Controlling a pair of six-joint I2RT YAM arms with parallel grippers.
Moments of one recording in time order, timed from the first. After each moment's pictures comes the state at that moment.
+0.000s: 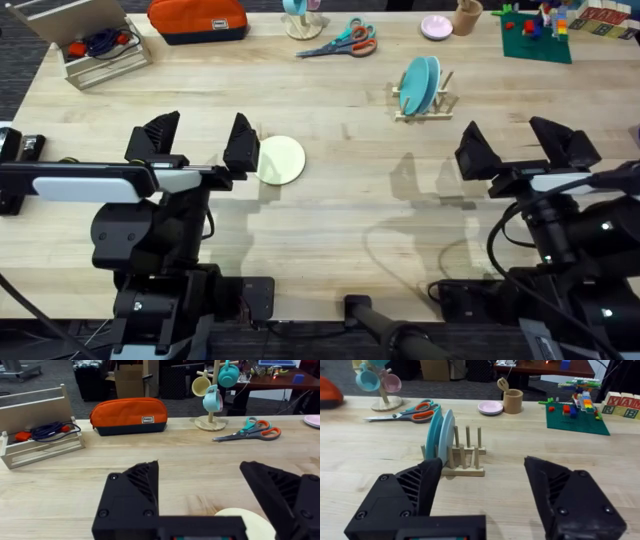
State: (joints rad) left arm 0.00 0.00 0.01 -0.02 0.01 0.00; right arm -0.01 0.00 0.01 -0.10 -0.04 -0.01
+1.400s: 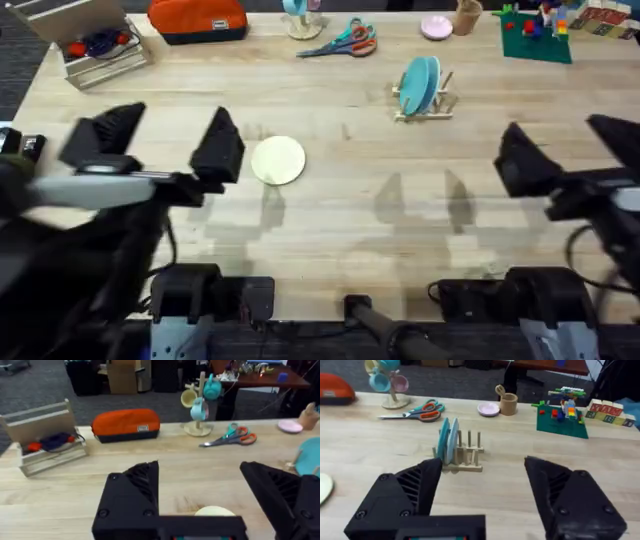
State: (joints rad) left arm 0.00 0.01 0.44 -0.49 0.05 0.00; right arm -0.01 0.01 0.46 -0.62 -0.04 -0.05
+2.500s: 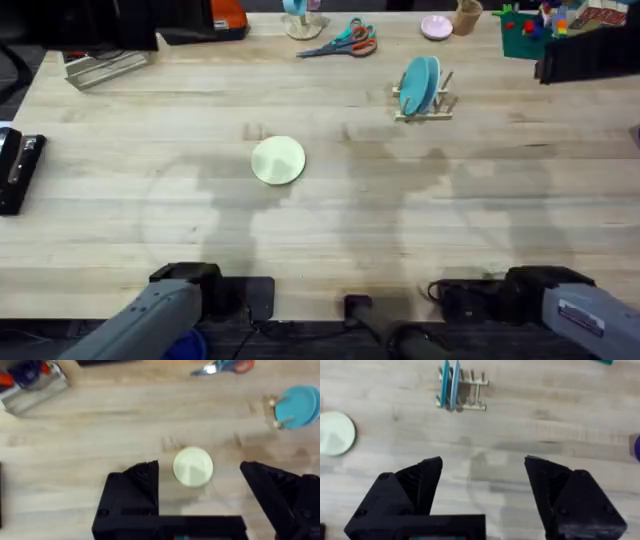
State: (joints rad) left arm 0.00 1.09 1.65 -1.35 0.10 0.00; right arm -0.01 1.09 1.52 -1.36 -0.04 -0.09
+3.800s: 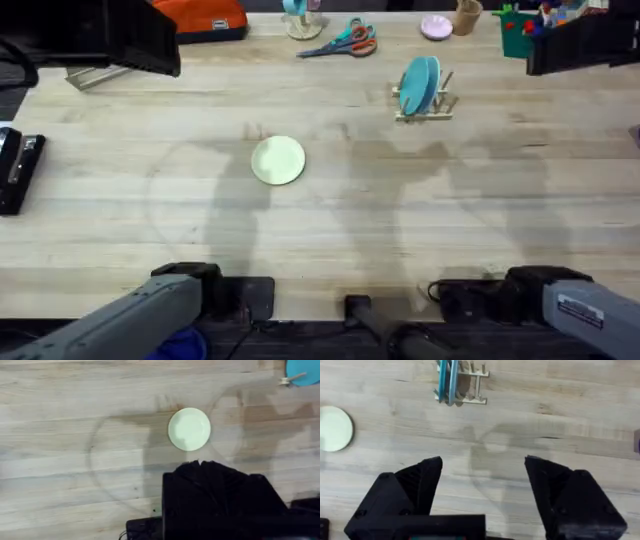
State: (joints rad) left arm 0.00 1.24 1.77 -1.60 0.12 0.01; right arm -0.01 1.19 1.58 -1.40 -0.04 -0.09
